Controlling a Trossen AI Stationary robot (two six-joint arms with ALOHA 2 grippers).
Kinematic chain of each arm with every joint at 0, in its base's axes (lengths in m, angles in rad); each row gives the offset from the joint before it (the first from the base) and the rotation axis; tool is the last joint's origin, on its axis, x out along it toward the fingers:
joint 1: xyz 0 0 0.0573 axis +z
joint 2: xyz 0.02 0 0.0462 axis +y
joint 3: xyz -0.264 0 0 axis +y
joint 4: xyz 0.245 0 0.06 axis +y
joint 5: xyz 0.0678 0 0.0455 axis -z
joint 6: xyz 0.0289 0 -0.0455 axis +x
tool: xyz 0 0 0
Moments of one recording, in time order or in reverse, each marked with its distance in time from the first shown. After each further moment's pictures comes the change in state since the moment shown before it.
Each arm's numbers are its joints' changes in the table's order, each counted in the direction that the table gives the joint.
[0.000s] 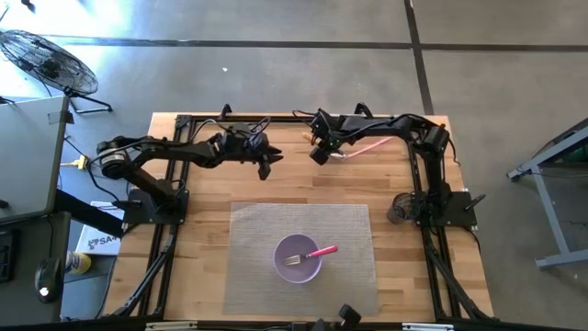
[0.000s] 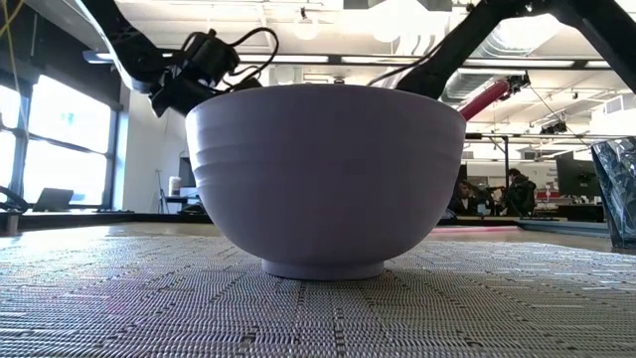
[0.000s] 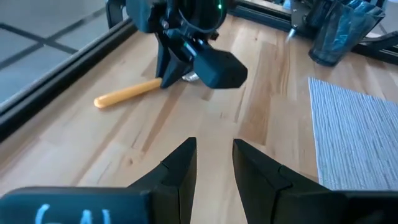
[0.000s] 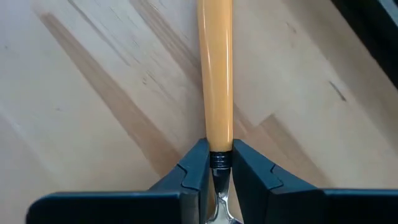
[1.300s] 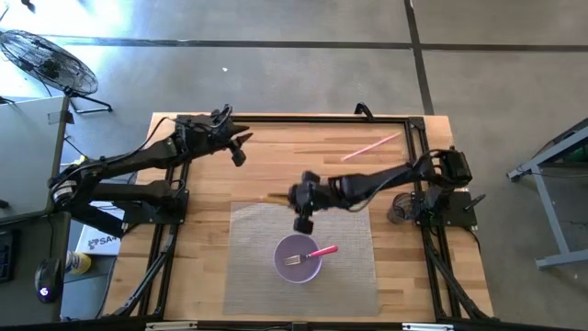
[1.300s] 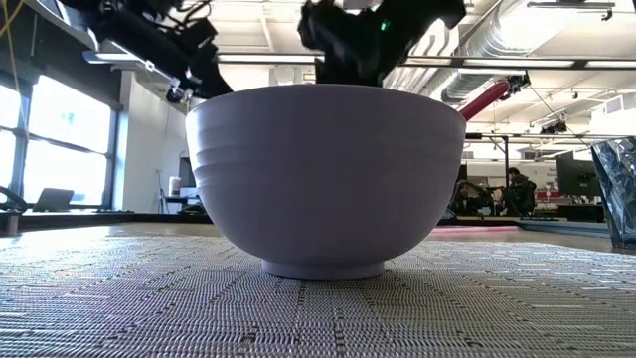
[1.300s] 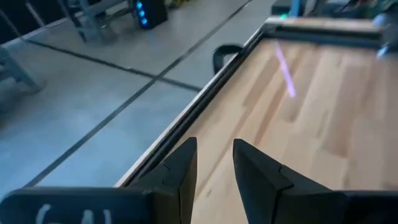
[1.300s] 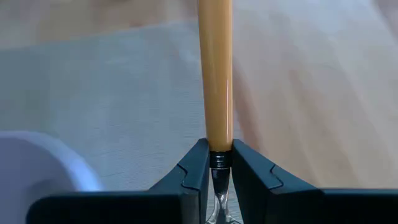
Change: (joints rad) left arm 0.033 -0.539 0.000 0.442 -0.353 0.180; right arm 0.643 -0.228 0.002 -0.181 0.074 0.127
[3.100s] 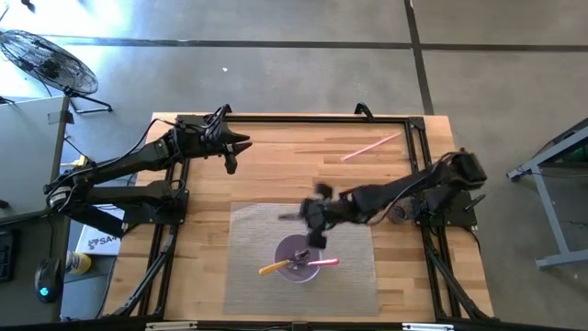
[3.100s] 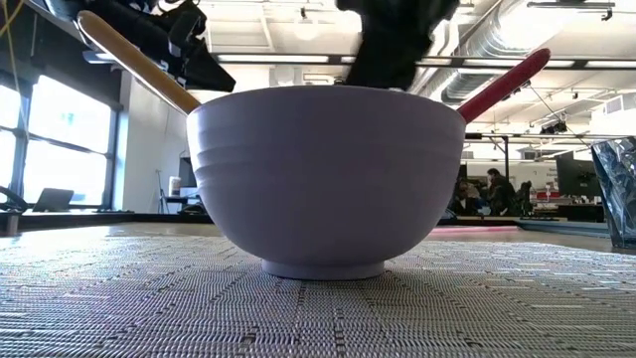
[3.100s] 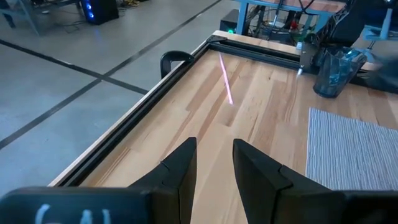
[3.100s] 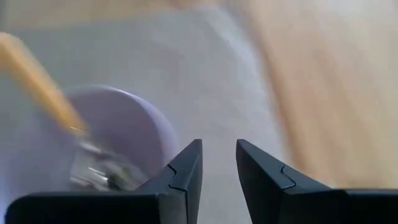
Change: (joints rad) left arm -0.001 -0.093 -0.001 0.084 0.219 -0.128; right arm 0.141 -0.101 -0.003 0.198 0.101 0.124
